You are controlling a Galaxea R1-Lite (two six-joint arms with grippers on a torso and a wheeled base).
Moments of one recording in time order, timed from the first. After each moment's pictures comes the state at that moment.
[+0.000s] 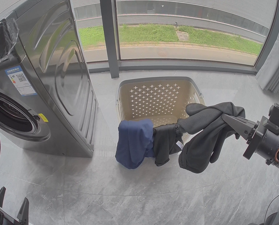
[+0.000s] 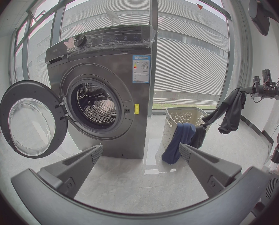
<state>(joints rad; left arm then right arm) 0.00 0.02 -0.02 0.00 0.02 -0.04 0.65 1.25 -0.42 -0.89 0.00 0.16</state>
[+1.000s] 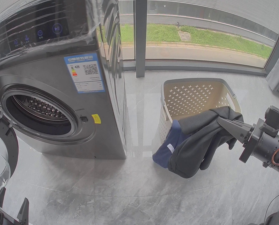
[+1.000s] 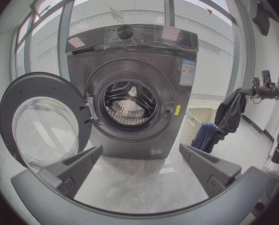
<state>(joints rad) 0.00 0.02 -0.02 0.00 0.02 -0.04 0.67 1.27 -0.42 -0.90 0.00 0.17</state>
